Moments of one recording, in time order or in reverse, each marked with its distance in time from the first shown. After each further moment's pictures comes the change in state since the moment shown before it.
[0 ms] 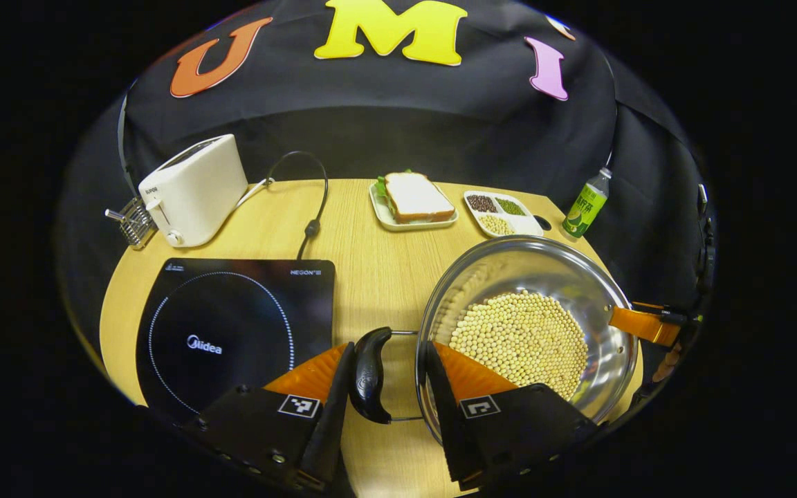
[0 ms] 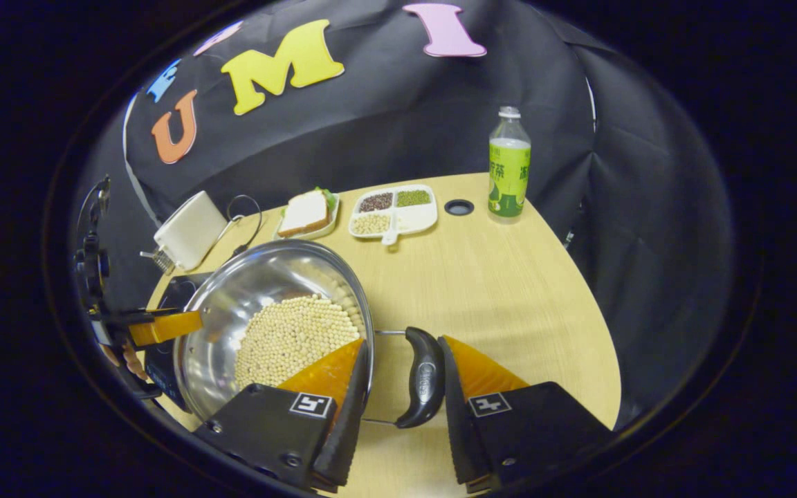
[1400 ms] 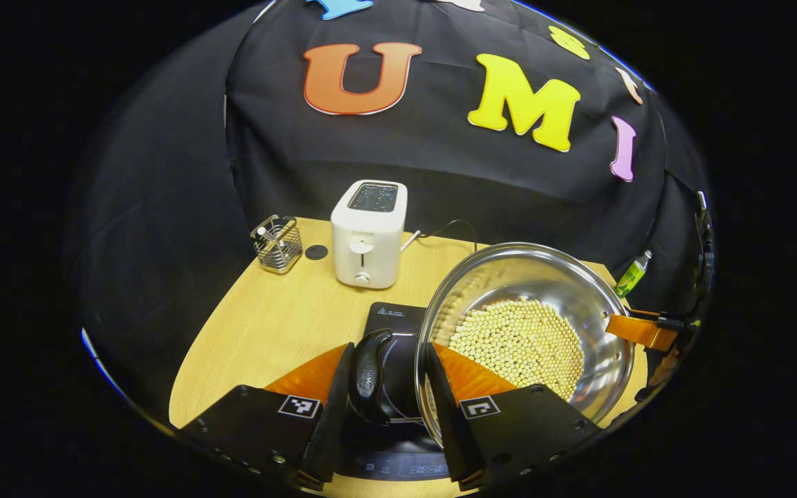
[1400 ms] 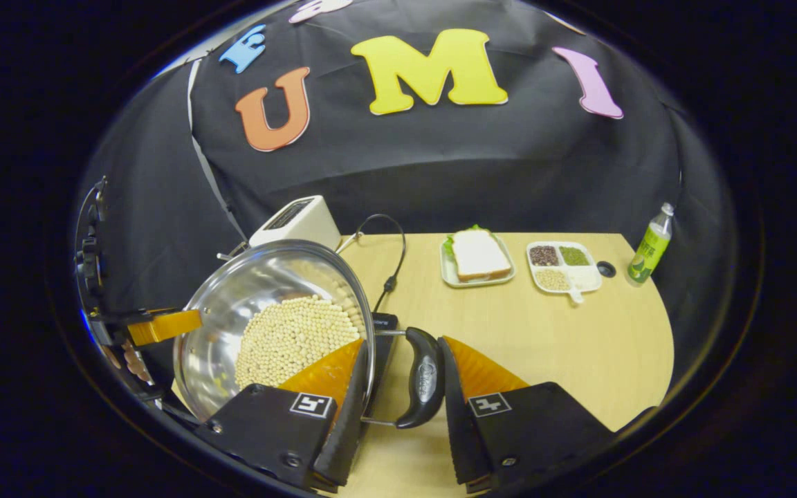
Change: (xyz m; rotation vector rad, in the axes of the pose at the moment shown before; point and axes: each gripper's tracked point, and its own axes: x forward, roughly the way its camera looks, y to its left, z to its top) left arm -0.121 0.266 0.037 -0.150 -0.142 0.171; right arm 0.005 0.304 0.047 -0.138 -0.061 0.178
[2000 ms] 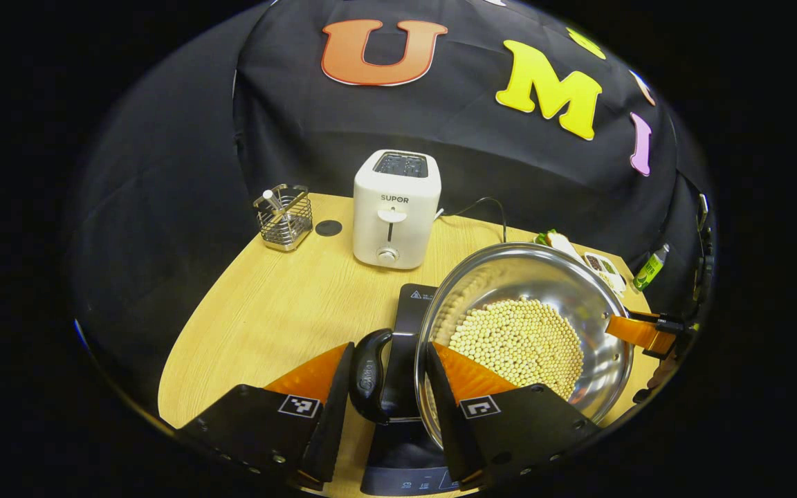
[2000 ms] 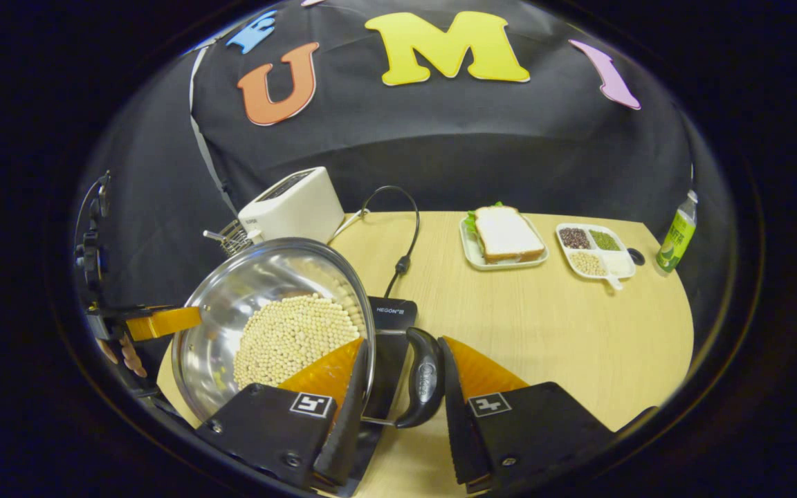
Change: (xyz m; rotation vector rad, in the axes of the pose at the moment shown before) left arm 0.044 0.031 -0.035 -0.018 0.043 0.000; right arm 0.060 0.014 -0.032 -0.021 0.034 -0.005
